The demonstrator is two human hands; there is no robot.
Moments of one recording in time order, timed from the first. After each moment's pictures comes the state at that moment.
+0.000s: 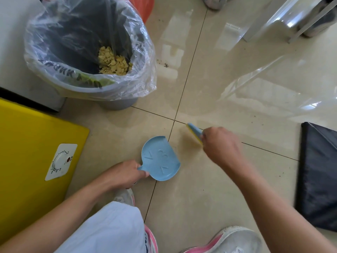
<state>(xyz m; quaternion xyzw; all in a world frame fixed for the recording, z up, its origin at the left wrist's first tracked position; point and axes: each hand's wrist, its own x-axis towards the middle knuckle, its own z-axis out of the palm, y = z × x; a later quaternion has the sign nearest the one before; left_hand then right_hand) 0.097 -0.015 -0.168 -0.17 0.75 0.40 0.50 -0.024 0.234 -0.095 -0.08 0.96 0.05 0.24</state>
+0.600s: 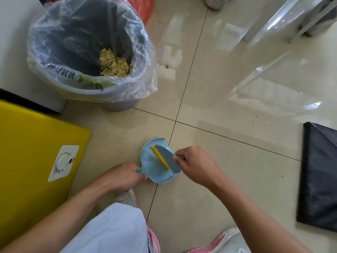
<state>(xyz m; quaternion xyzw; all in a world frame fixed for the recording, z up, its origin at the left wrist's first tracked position) 0.101 -0.019 -0.159 -0.16 0.76 0.37 0.50 0.025 0.204 -0.107 -0.14 0.91 -0.17 0.35</state>
